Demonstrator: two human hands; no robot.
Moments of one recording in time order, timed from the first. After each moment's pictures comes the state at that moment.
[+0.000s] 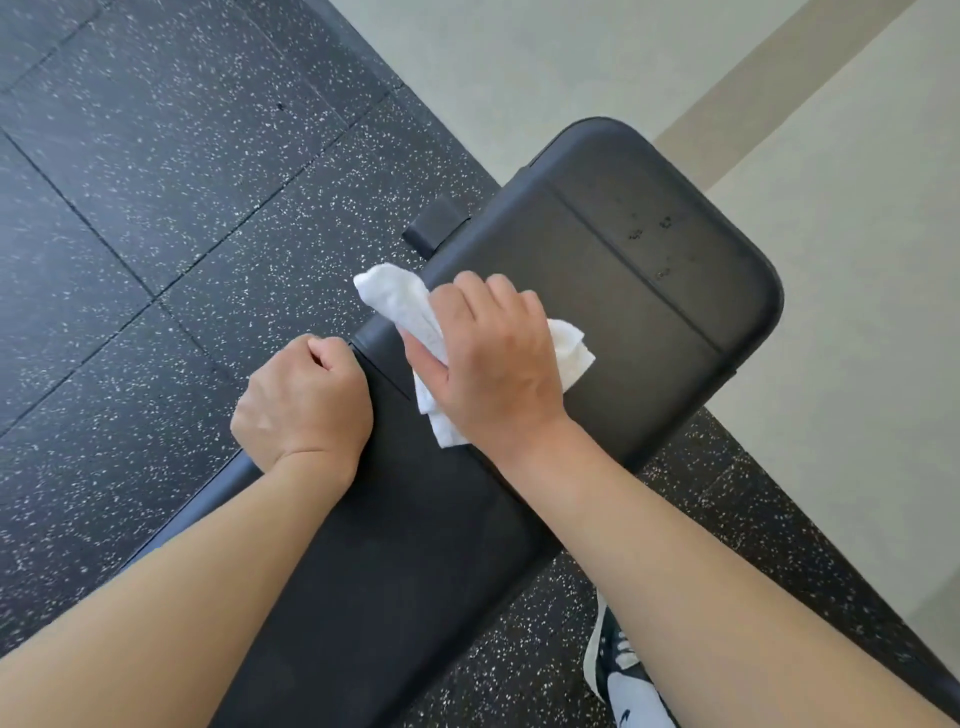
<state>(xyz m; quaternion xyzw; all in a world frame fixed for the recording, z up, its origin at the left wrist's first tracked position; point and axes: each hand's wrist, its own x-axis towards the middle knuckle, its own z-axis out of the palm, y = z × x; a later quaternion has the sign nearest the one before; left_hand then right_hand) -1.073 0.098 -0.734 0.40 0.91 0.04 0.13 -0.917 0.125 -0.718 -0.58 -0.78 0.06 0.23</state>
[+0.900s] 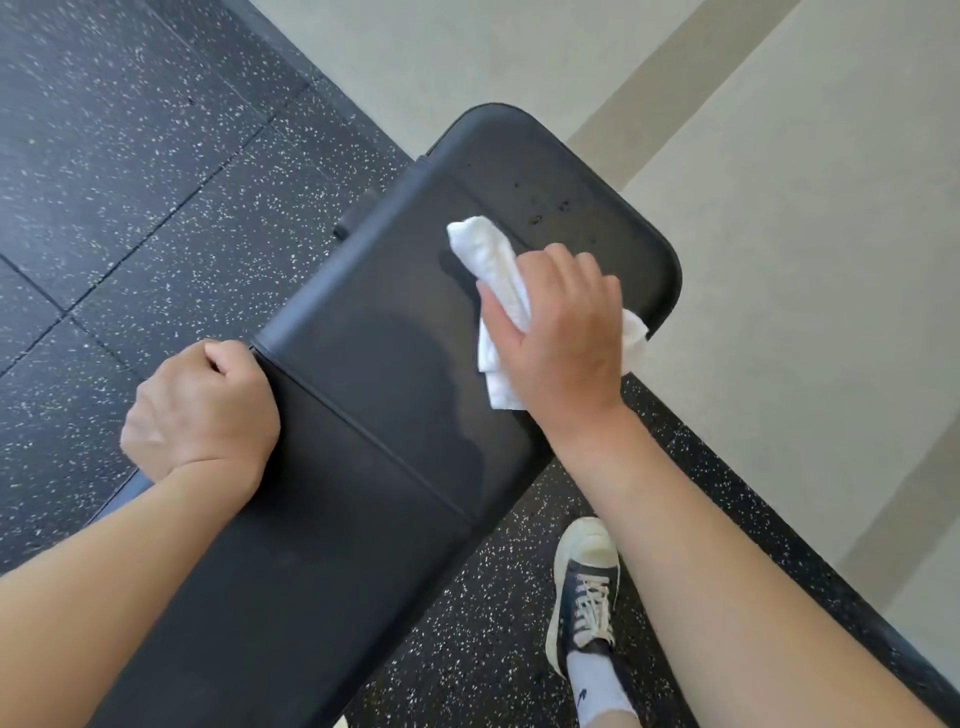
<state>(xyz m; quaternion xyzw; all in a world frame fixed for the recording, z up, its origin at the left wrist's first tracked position) -1.066 0.101 -0.721 0.39 0.91 0.01 0.13 -0.803 0.127 -0.722 -0.69 -0.69 0.01 0.22</state>
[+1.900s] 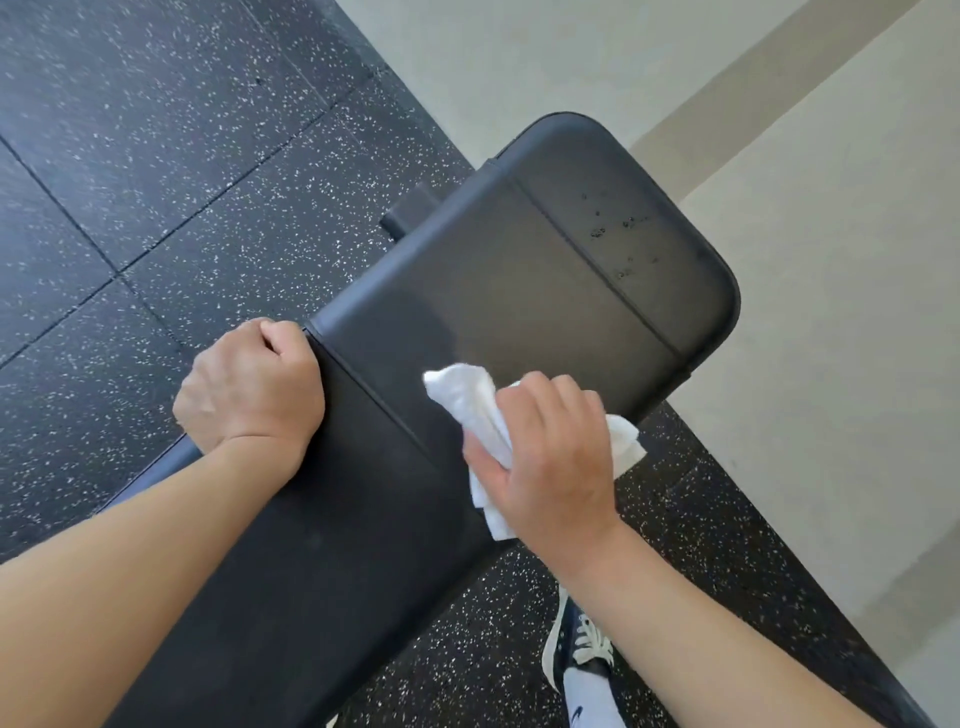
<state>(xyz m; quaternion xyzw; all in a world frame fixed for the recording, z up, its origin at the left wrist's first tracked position) -1.072 0.099 -0.730 0.40 0.91 0.02 0.12 -0.831 0.047 -0.726 -0.59 -0.77 0.08 0.21</state>
